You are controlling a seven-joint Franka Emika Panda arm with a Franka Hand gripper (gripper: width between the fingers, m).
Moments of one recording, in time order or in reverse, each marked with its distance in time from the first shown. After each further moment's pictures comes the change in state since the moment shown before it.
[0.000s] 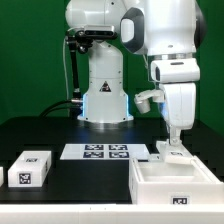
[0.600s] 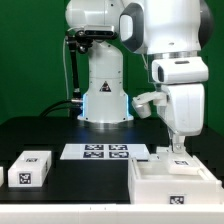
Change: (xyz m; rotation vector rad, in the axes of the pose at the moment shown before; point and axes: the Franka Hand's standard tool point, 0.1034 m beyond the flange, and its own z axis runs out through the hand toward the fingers) arm -0.004 0.050 -0.001 -0.009 0.006 -0.030
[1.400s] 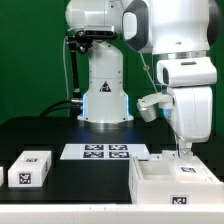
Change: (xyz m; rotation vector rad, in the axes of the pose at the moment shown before) arm 0.004 0.037 0.002 0.009 0.004 0.027
